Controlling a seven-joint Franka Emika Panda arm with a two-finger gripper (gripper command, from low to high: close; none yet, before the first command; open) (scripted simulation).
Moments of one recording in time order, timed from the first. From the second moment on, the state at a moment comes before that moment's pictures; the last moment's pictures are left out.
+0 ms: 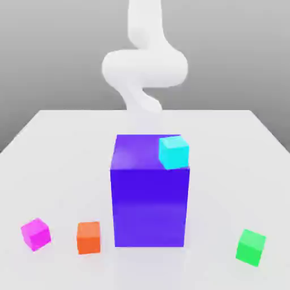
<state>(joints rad) -0.04 -0.71 -0.02 -2.33 -0.01 2.34 0.82</state>
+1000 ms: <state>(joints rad) -0.46 0.38 -0.13 -2.54 0.21 2.91 0.76</state>
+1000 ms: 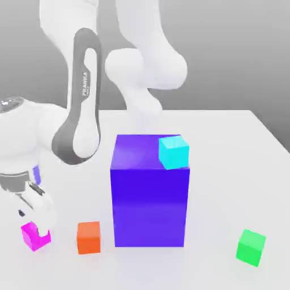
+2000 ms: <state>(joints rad) 0.11 0.12 0.19 -2.51 -0.07 2.61 1.20</state>
